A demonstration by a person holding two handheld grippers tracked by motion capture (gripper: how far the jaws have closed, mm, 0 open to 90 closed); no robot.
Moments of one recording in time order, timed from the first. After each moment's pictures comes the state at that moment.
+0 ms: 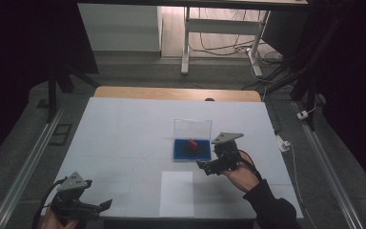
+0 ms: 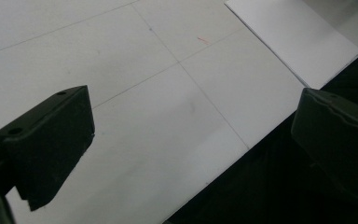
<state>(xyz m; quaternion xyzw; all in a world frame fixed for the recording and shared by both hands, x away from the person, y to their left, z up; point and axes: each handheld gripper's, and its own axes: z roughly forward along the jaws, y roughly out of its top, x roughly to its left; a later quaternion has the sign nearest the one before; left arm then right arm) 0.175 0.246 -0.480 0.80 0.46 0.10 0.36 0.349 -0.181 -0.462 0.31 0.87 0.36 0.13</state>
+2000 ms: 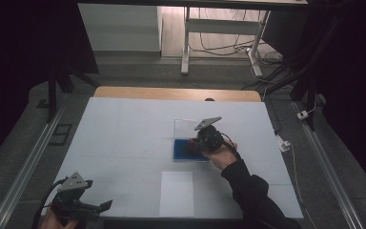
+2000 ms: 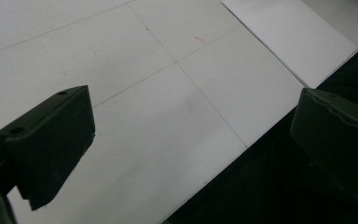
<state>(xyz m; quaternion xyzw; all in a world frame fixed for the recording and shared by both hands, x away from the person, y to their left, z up) 0.175 0.246 -0.480 0.81 0.46 0.09 0.36 0.412 -0.141 -0.479 0.26 0.90 0.34 0.11</state>
